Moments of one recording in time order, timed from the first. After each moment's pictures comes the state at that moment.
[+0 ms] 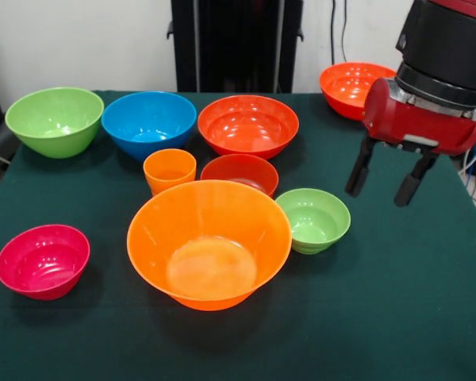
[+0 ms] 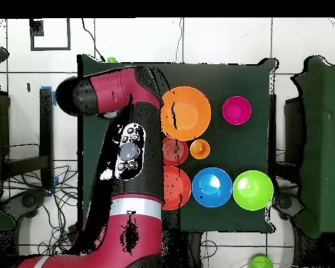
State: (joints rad) arm 0.10 -0.45 -0.13 1.05 -0.19 0.81 1.91
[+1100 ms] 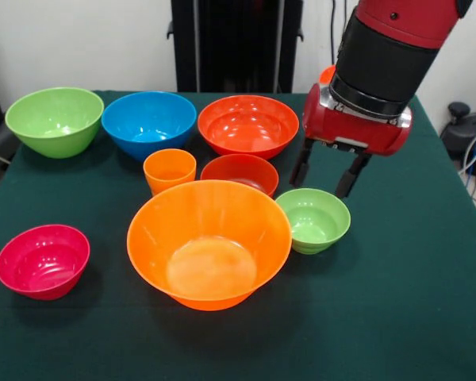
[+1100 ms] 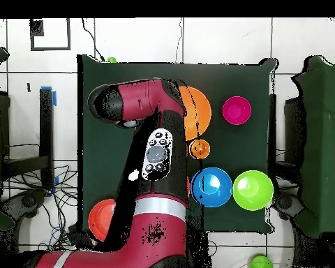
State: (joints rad) arm 0.03 -0.46 -0.12 1.16 -0.20 0.81 1.91
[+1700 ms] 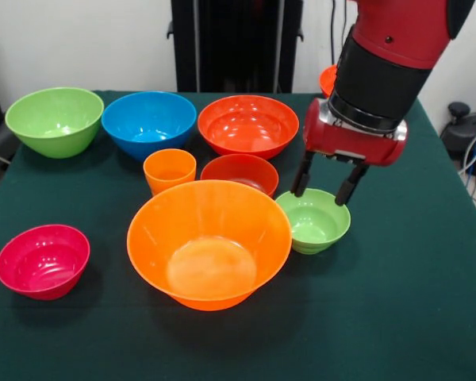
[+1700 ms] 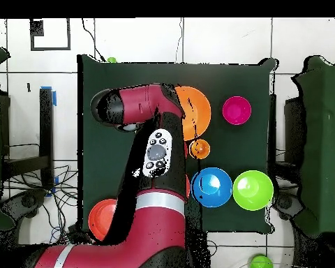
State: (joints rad) arm 0.03 -0.43 -0.10 1.18 -0.20 0.79 1.91
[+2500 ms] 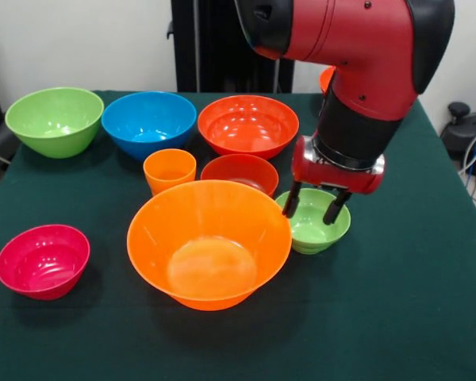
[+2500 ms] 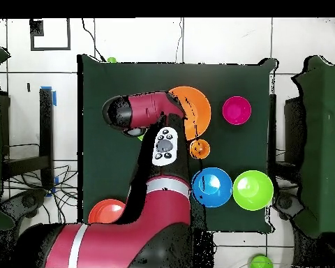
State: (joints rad) arm 0.00 -0.34 -0.07 1.18 -0.20 0.78 1.91
